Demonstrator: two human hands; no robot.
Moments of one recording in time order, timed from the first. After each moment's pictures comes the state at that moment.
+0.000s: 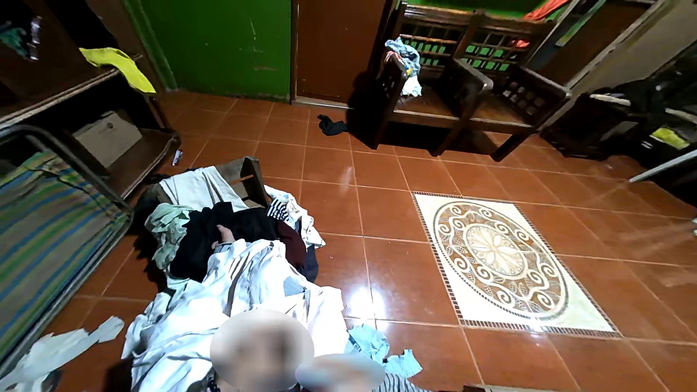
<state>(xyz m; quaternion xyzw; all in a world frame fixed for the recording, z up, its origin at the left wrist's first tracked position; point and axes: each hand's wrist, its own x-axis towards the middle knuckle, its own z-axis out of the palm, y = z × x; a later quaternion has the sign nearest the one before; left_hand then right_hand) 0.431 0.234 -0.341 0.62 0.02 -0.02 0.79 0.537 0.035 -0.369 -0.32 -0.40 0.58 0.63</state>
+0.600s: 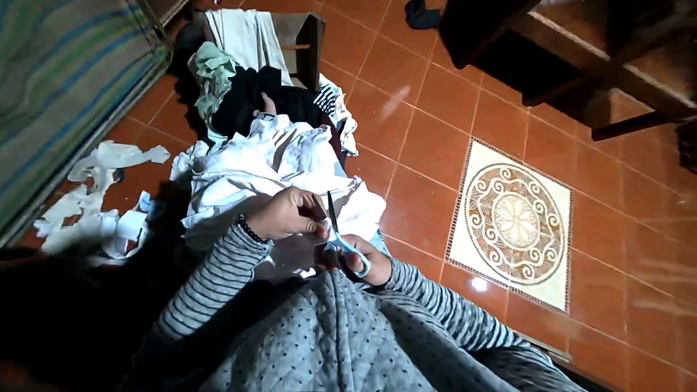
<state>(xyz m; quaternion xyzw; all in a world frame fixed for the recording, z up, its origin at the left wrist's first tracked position) 0.399 0.245 -0.320 0.63 0.01 0.04 0.77 0.517 0.055 -0.339 -0.32 -0.45 0.58 0.60</state>
